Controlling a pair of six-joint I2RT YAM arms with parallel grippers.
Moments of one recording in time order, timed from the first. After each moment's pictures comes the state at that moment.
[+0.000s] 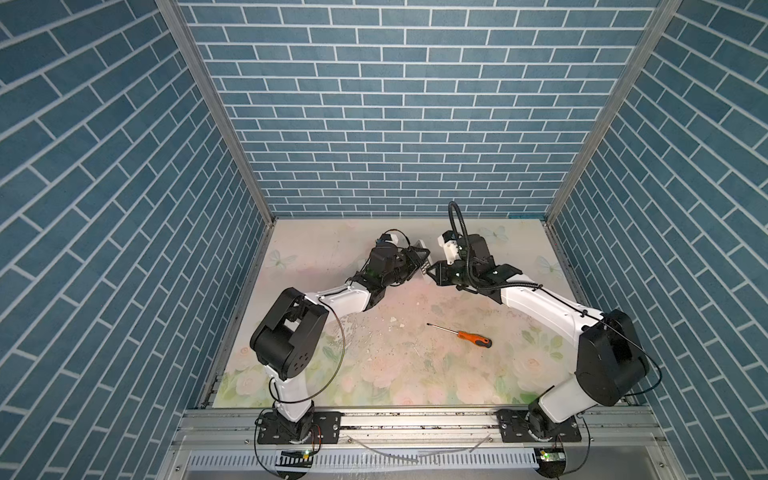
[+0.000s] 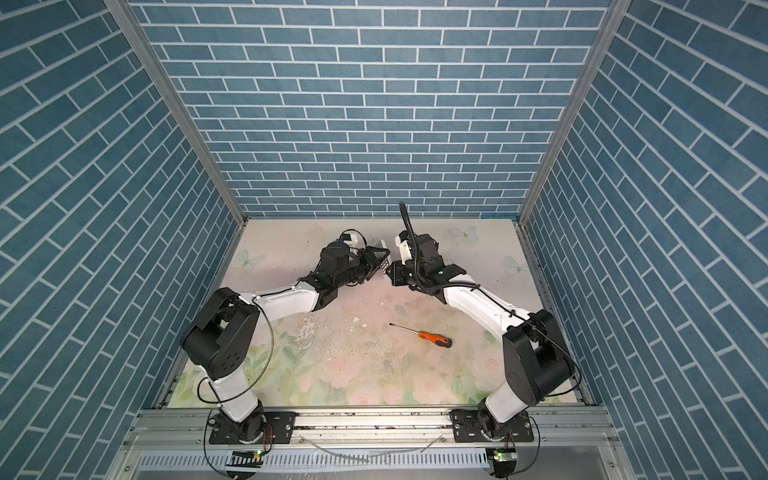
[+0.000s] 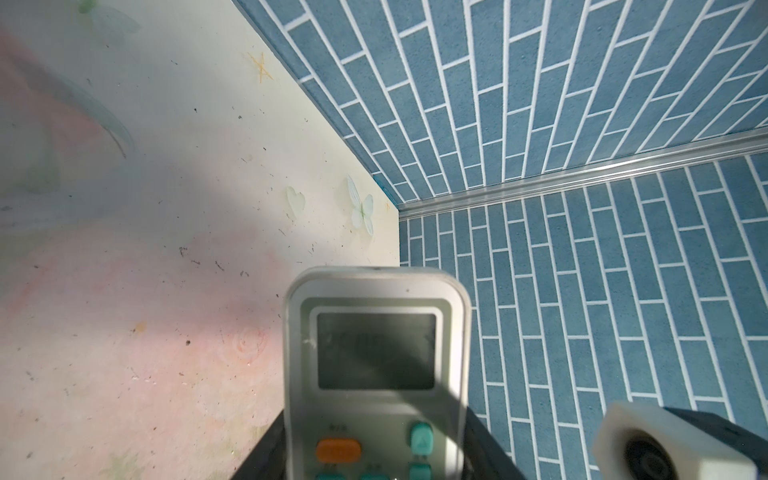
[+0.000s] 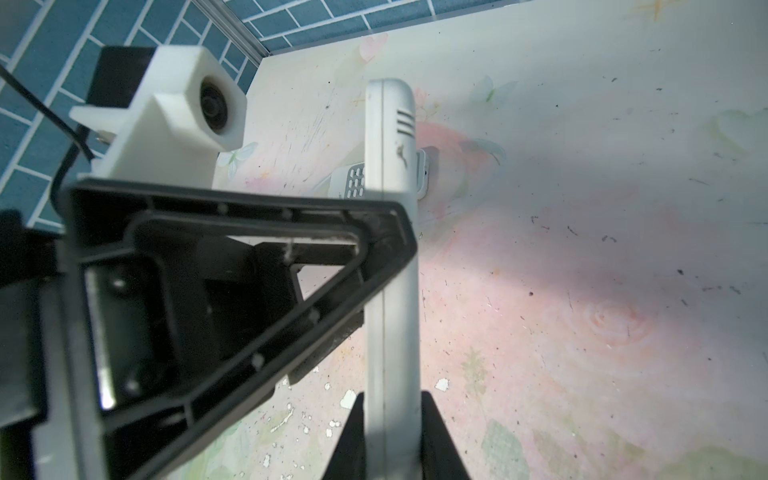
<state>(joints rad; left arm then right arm) -0.59 1.80 1.06 0.45 0.25 -1.23 0.60 1.57 1.14 -0.25 -0.27 0.42</state>
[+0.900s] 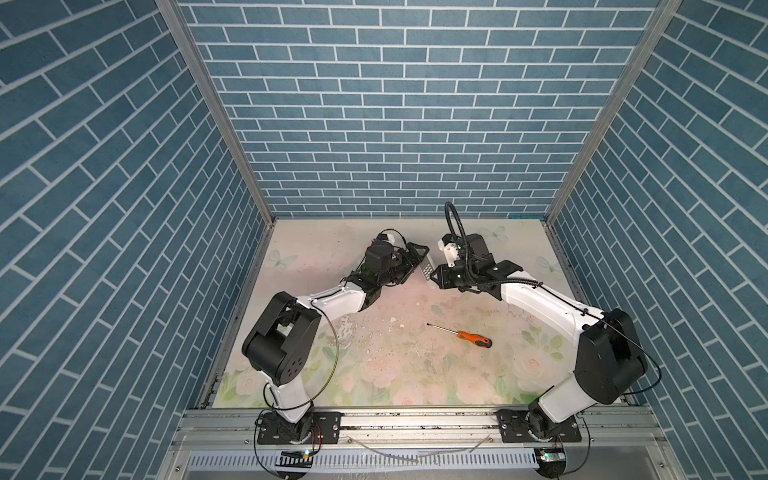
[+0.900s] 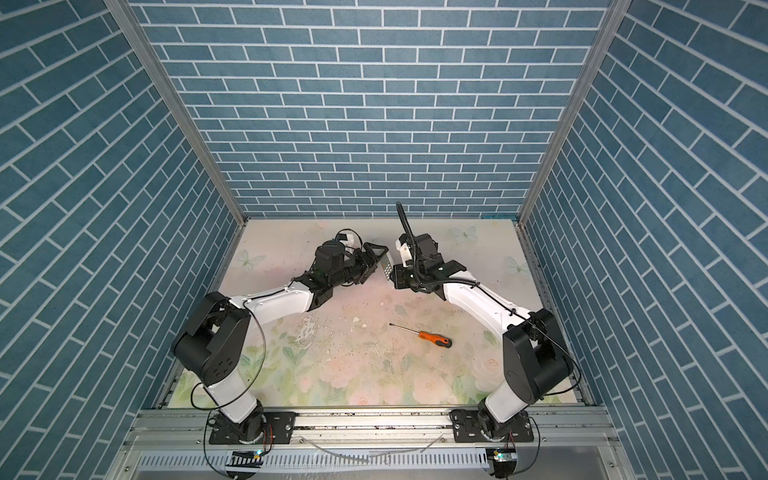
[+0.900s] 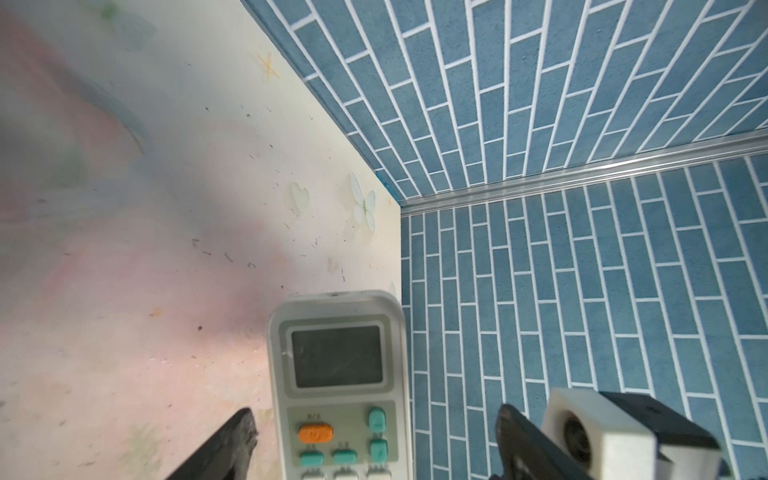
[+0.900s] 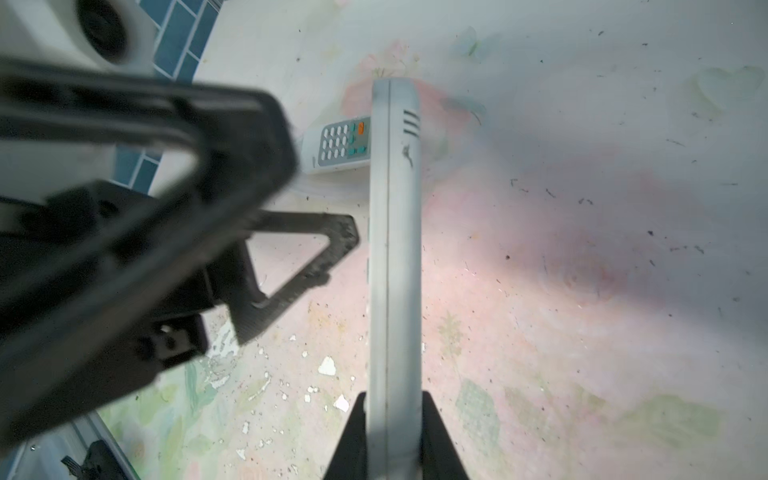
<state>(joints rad) -0.55 1.71 1.05 0.34 0.27 -1.20 0.60 1.57 1.19 -0.42 -0.24 0.34</state>
